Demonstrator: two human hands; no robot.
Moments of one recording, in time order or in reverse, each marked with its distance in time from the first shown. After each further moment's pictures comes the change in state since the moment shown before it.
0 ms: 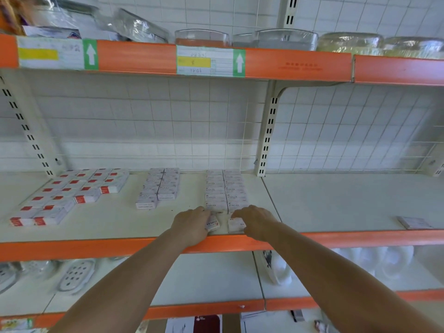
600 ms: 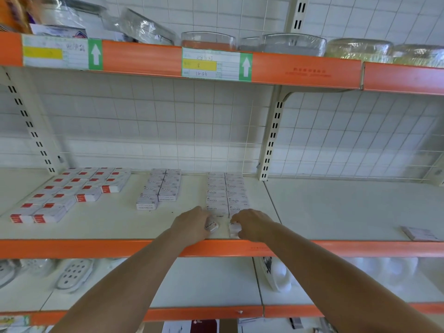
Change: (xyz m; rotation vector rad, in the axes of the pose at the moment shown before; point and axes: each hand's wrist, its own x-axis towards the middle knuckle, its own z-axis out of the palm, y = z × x) left_hand 0.004 -0.001 -0.008 -0.162 -0.038 -0.083; right_hand 0.013 -0.005 -0.008 0.045 -0.086 0.010
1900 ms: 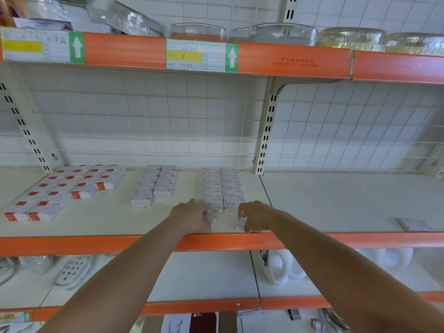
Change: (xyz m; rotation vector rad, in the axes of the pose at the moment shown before) left_hand 0.011 0.010 -0.003 0.128 -0.052 -0.073; right_hand -0.002 0.028 -0.007 0.135 -0.124 0.105
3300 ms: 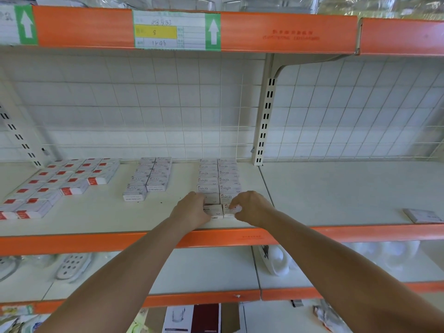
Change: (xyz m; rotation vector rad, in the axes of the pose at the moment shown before) left_hand 0.022 0.016 0.014 -0.243 0.111 -0.040; right_hand 0.014 0.007 0.011 0.098 0.217 -0.102
